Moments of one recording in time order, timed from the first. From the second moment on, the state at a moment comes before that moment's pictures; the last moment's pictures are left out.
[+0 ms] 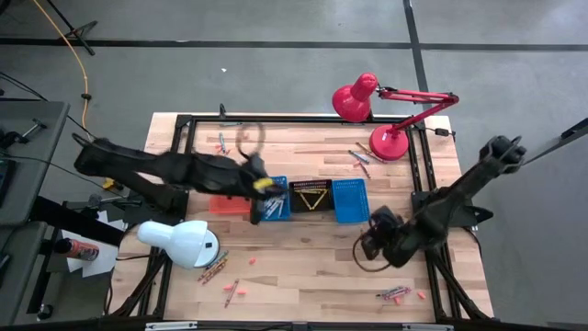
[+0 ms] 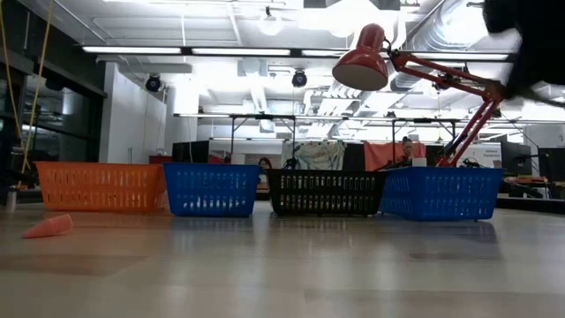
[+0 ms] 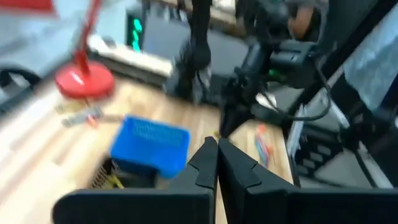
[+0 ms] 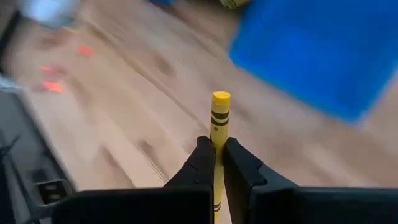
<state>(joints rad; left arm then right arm) -0.22 1.27 1.26 -0.32 -0.27 -0.37 0.72 1.23 0.80 -0.67 0.49 1.58</state>
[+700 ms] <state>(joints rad) -0.24 1.14 0.92 0.24 -0.29 -0.18 0.27 1.14 0.81 0.12 0.35 0.26</state>
